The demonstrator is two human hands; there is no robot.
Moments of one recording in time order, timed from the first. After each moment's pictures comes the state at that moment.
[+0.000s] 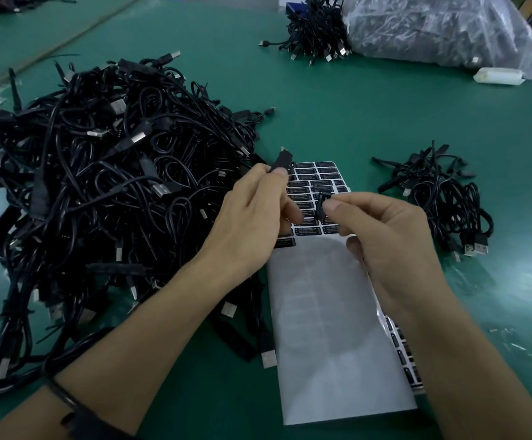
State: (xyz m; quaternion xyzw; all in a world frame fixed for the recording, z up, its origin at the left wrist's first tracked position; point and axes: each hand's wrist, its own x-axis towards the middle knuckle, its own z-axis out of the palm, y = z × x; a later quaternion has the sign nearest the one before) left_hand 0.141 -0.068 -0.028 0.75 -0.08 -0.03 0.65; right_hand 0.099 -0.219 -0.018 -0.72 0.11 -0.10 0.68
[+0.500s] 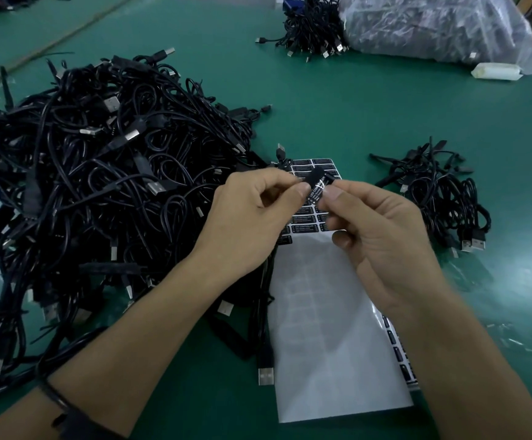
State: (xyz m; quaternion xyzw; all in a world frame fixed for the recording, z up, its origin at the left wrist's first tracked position) left_hand 0.143 -0.066 -0.034 0.78 -0.15 0.03 0.61; right_hand 0.099 -0.216 -0.016 -0.62 0.08 -0.05 0.78
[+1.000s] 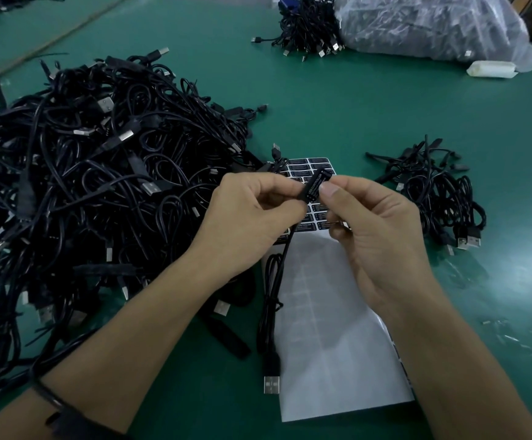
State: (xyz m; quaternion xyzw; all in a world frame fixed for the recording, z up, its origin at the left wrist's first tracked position) left_hand 0.137 -0.067 -0.026 0.75 -0.14 -0.02 0.65; right_hand 0.101 -0.213 -0.020 -0.64 0.10 -0.11 0.76
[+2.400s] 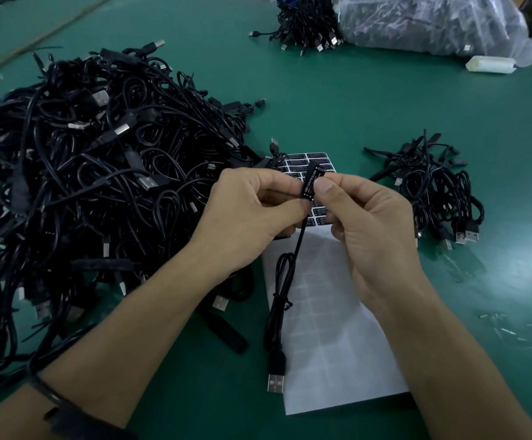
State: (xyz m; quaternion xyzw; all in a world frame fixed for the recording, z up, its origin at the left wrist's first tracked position) left_hand 0.135 -0.067 -0.027 0.73 -0.12 -0.07 0.67; right_hand 0.100 -0.208 -0.023 -0.67 0.08 -0.13 0.73
